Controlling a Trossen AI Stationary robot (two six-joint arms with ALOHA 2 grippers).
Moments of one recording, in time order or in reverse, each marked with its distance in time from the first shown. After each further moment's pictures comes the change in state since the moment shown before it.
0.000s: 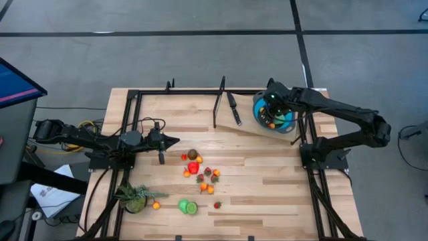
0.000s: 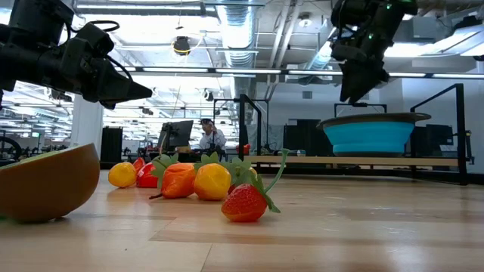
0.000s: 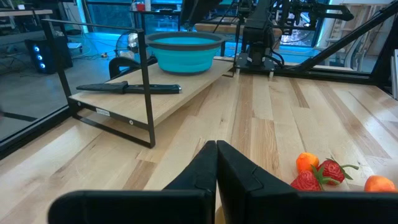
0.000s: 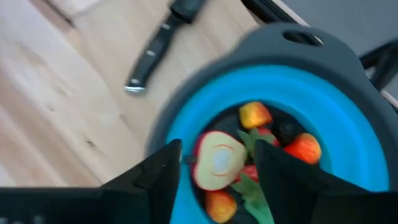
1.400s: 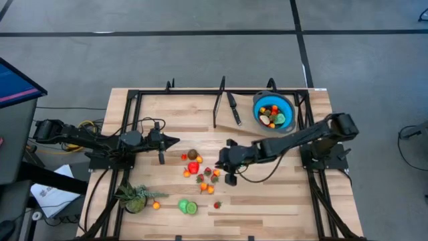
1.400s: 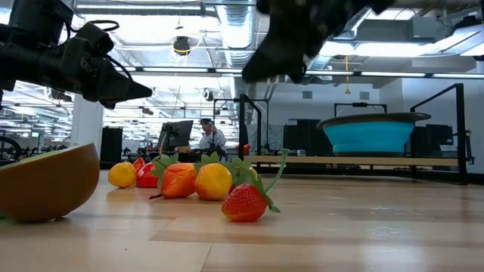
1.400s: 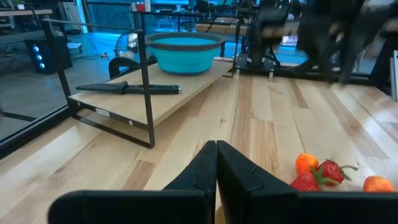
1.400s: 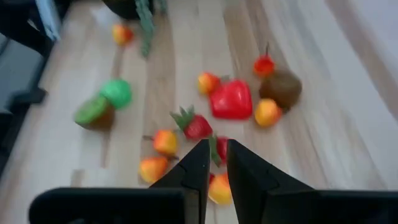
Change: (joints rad) left arm 0.000 -0.002 0.000 0.001 0.000 -0.003; right arm 0.708 0.465 0.053 0.780 -0.035 0.030
